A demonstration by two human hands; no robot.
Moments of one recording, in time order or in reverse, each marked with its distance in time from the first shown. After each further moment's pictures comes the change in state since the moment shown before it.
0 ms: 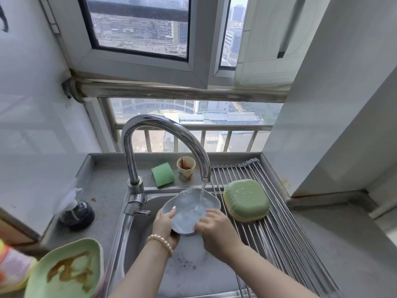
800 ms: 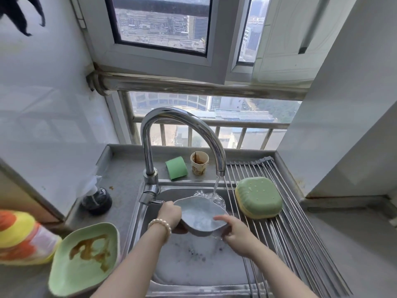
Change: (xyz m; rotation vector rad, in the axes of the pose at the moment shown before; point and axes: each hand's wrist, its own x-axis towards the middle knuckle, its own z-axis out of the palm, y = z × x) left_hand -0.007 0.028 -0.018 0.906 0.139 0.118; right_hand -0.023 0.011 -0.004 0.647 -0.557 0.862
